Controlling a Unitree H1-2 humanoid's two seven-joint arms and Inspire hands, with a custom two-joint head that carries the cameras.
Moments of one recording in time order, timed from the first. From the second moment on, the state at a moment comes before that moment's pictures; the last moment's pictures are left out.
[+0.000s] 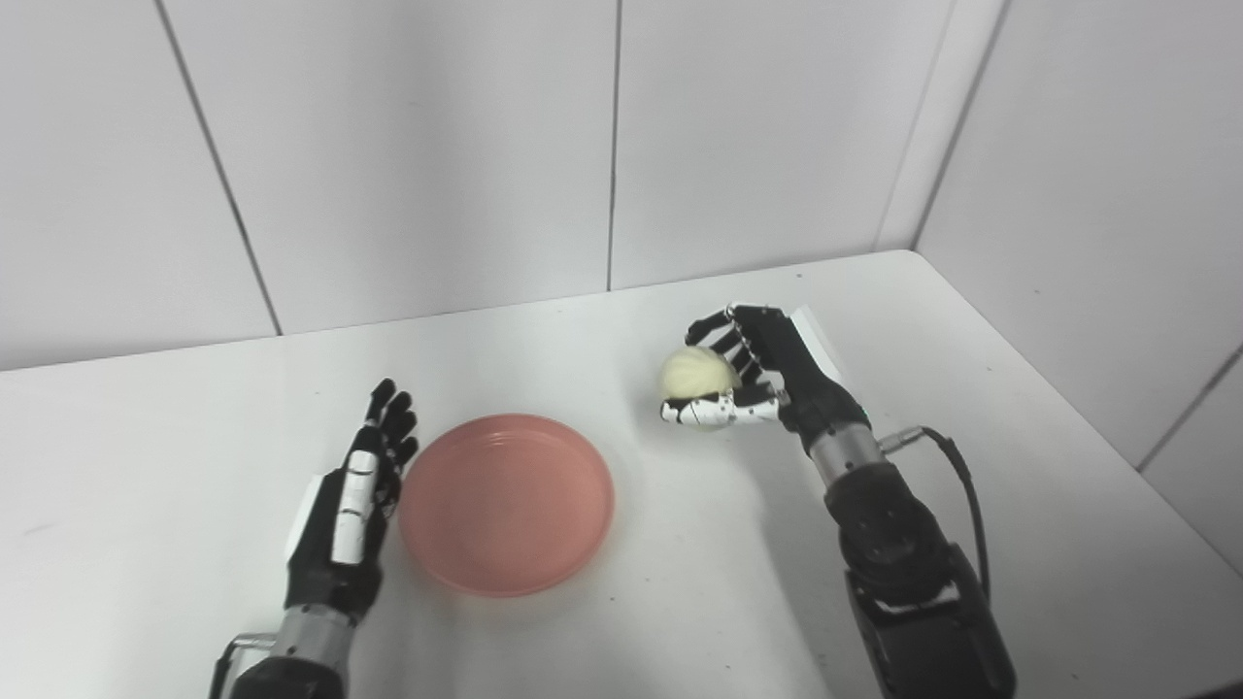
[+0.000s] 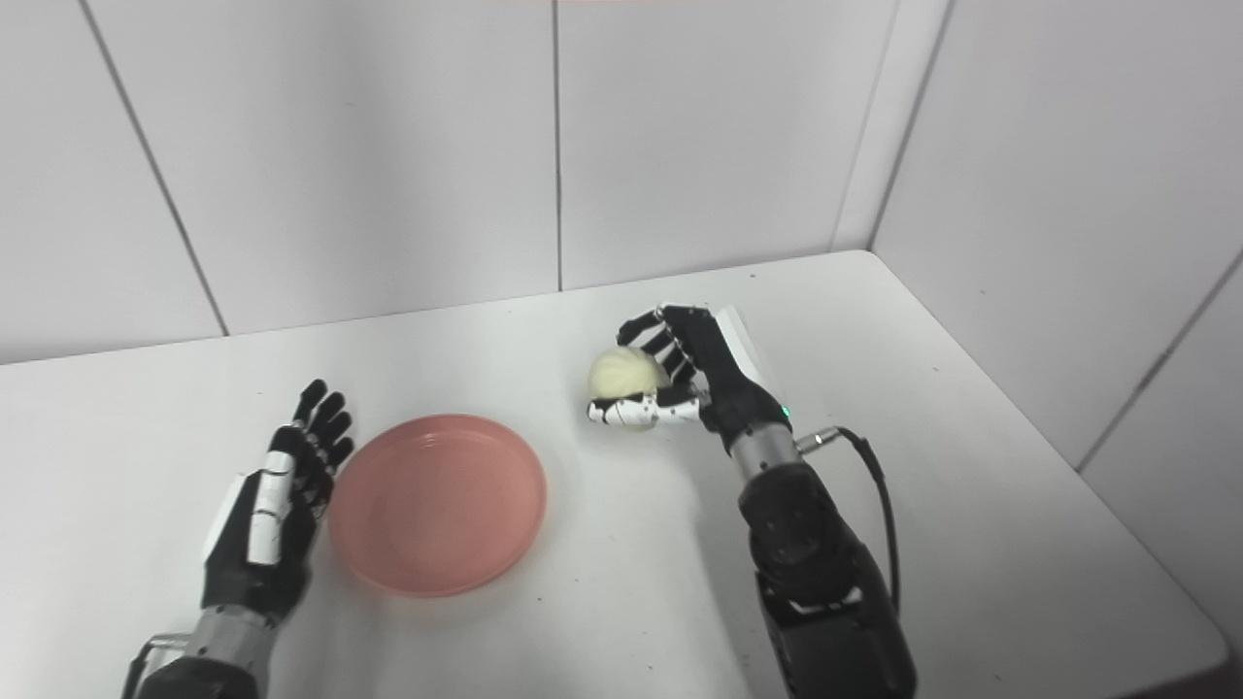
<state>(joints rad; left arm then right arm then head) -0.31 -0.05 -0.09 0.30 -0.08 -0.14 -0.20 -0.27 -0.24 -0.08 -0.24 -0.40 0.30 0.14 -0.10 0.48</state>
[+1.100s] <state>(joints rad) -0.30 -0.11 -0.12 0.29 0.00 -0.20 -0.15 -0.24 -0.22 0.24 -0.11 -0.50 0.05 0.10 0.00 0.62</state>
